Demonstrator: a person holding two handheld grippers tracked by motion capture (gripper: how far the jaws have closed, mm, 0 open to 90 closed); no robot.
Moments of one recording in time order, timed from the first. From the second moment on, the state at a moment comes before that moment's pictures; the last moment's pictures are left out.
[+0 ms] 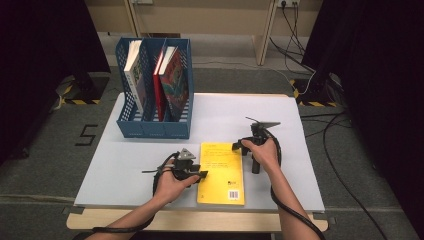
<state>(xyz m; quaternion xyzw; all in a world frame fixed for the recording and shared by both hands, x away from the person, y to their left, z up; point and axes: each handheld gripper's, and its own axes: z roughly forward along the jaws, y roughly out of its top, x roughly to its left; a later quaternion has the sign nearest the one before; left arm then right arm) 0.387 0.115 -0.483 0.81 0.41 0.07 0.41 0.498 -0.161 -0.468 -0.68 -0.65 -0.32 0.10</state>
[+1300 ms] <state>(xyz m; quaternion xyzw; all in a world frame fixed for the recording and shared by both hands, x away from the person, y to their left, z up) 0.399 0.111 -0.481 0.80 0.42 0.07 0.42 0.494 -0.161 -0.412 -0.63 -0.68 -0.37 0.09</state>
